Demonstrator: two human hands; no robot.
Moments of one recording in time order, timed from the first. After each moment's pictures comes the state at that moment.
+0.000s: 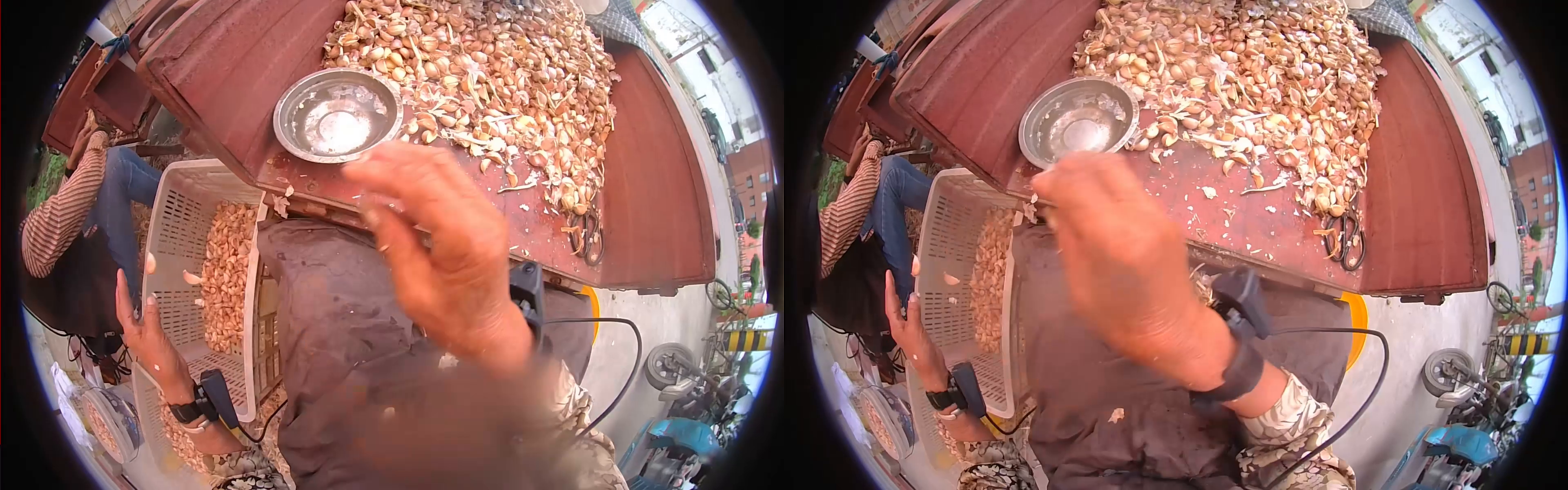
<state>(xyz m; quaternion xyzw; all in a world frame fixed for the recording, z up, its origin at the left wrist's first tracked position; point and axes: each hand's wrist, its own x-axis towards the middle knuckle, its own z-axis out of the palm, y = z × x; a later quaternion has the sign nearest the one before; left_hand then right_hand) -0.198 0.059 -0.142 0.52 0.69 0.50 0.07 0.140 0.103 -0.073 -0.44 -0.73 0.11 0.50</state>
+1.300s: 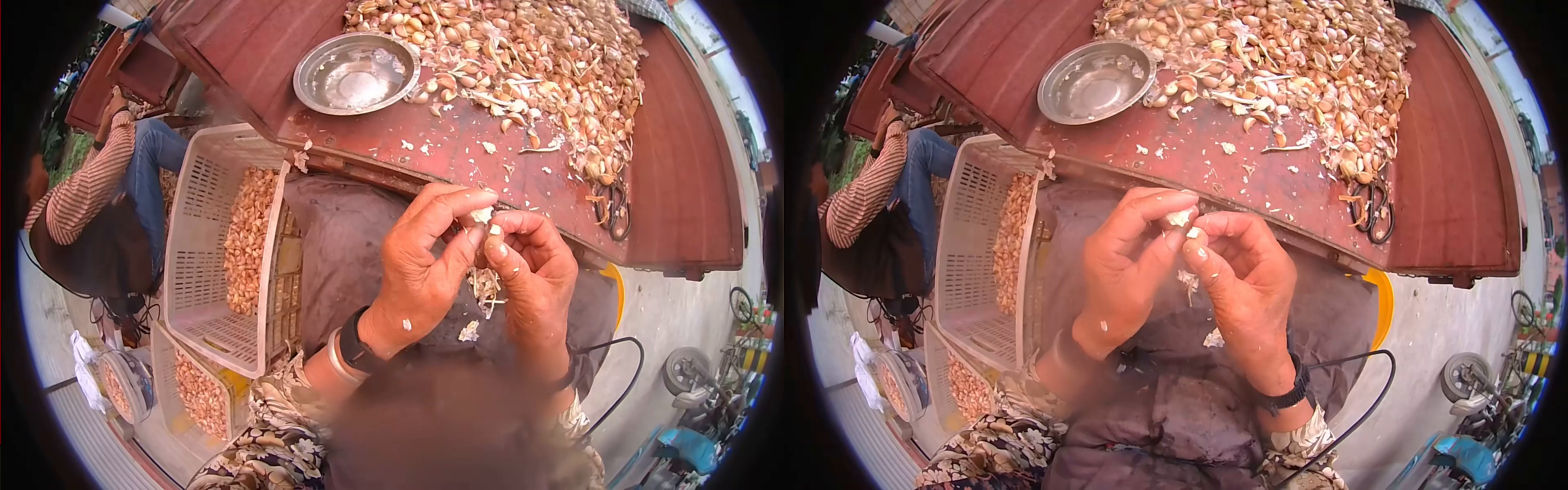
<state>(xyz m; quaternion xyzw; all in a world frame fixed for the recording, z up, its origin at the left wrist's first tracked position) 0.072 0.054 -0.131 0.62 0.31 0.53 0.49 0.198 0.006 -0.111 -0.48 -0.36 0.52 0.61</state>
